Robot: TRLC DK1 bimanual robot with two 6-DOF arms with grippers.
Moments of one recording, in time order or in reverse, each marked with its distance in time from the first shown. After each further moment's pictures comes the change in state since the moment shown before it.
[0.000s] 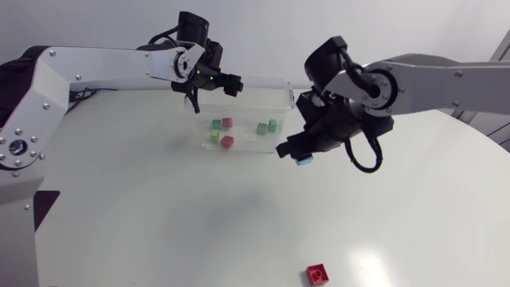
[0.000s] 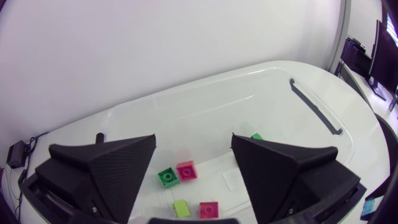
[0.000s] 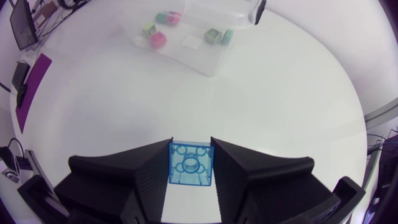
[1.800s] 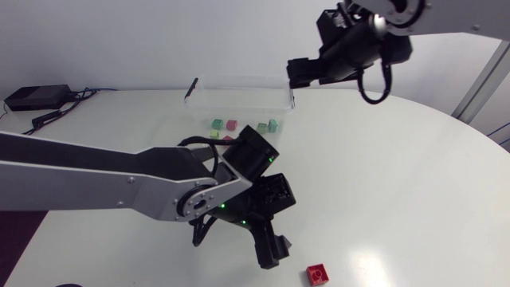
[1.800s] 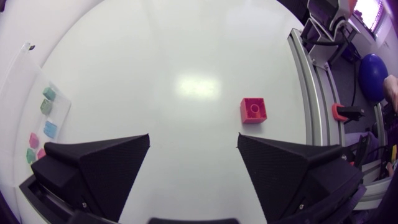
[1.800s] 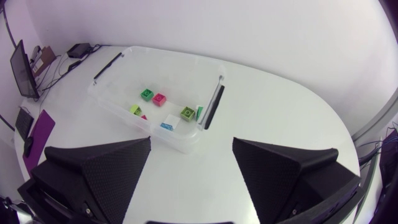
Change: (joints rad) left arm -0.562 -0.474 -0.848 -0.043 0.236 0.320; right arm -0.144 0.069 0.359 -0.008 -0.051 -0.018
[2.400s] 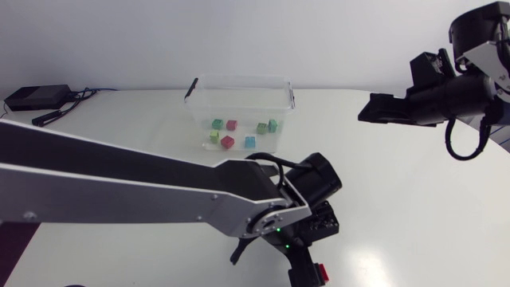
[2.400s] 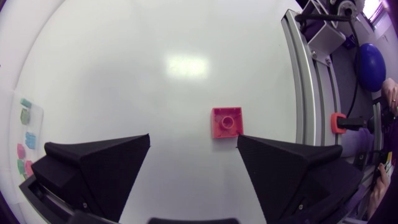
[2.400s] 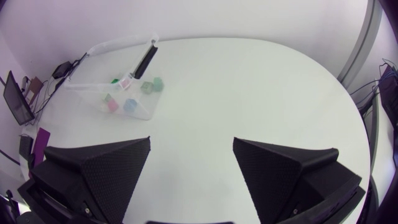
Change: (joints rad) left arm -0.166 0.202 0.222 -0.182 -0.087 -0.100; right arm -0.347 -0.338 -0.486 0.103 -0.187 -0.020
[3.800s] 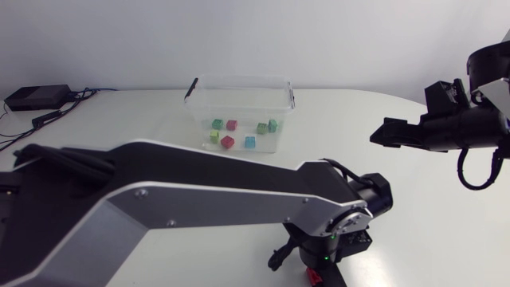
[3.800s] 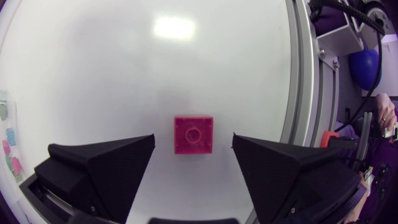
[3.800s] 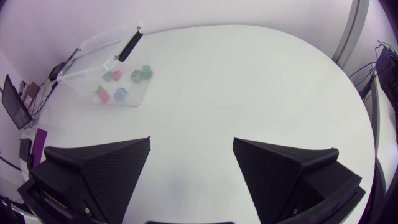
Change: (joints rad) left arm -0.083 0.257 0.378 -0.403 -0.003 -0.111; right arm -0.097 -0.079 -0.168 0.054 -0.051 -0.024
